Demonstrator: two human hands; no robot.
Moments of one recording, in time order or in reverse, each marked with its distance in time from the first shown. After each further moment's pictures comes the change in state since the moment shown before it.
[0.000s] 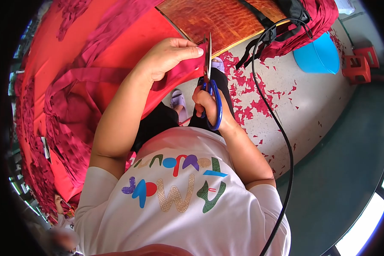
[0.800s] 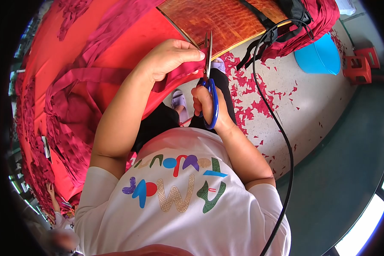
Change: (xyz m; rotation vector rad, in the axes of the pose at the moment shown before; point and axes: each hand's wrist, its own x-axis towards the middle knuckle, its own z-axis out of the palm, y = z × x) left_hand 0.003 -0.001 0.001 0.006 0.005 -0.042; right_hand 0.004 -0.005 0.015 0.009 0.125 0.049
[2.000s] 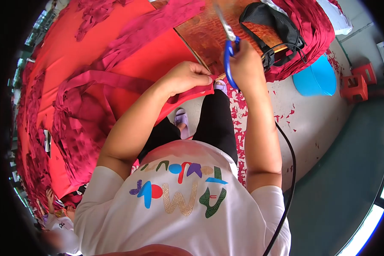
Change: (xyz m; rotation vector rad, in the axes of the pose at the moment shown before) left_hand -0.001 -0.009 0.003 0.212 -0.053 0.160; right_hand 0.025 -0.141 -0.006 -0.984 0.477 -0.669
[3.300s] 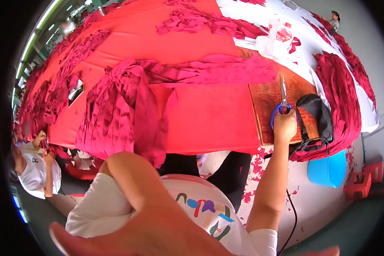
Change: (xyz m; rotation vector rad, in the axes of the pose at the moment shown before) left_hand -0.253 0.158 0.088 -1.097 -0.694 0.826; right_hand 0.066 0.022 0.071 -0.372 0.214 -0.006
